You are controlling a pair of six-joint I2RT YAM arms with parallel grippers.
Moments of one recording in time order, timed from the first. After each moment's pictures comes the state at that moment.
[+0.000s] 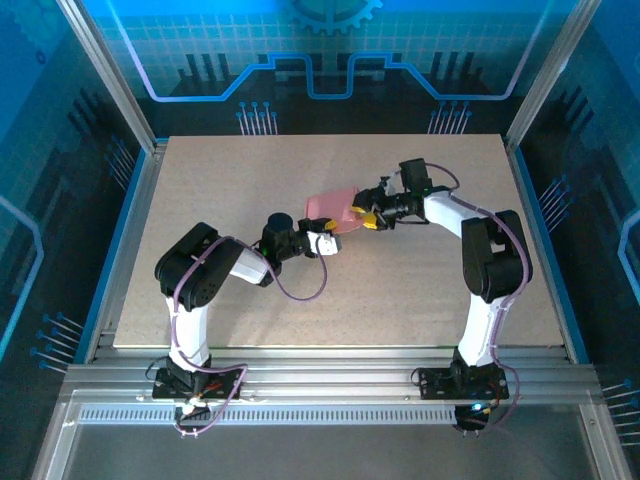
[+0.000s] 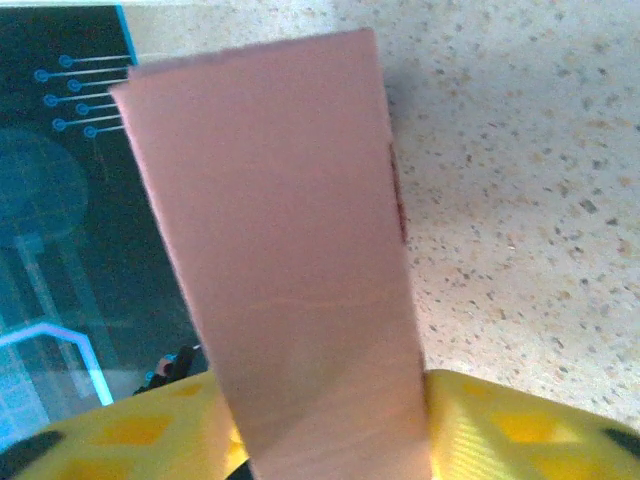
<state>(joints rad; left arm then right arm) -0.50 1.97 0.77 0.97 0.42 0.93 0.22 1.94 1.29 -0.30 -0.81 0.83</state>
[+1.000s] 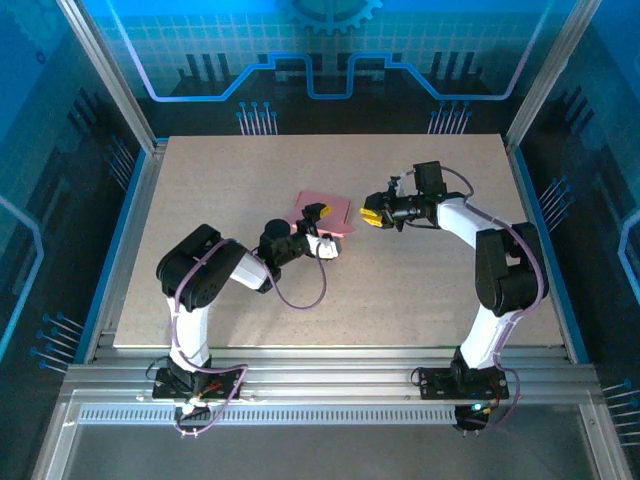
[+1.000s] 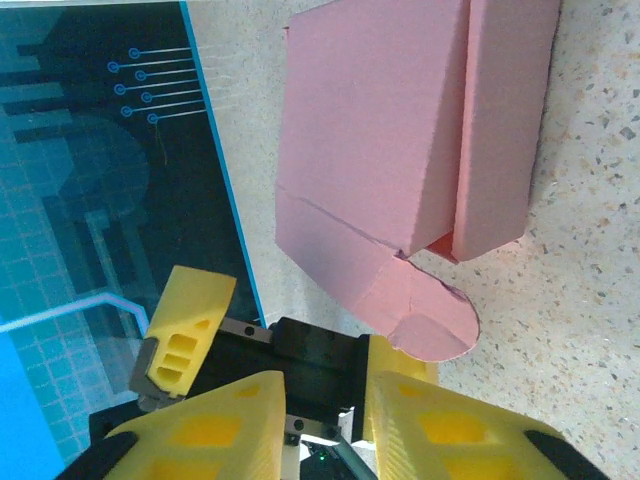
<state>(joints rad) -0.52 1.98 0.71 1.13 0.32 1.02 0.17 1.81 1.17 -0.23 -0.91 0.87</state>
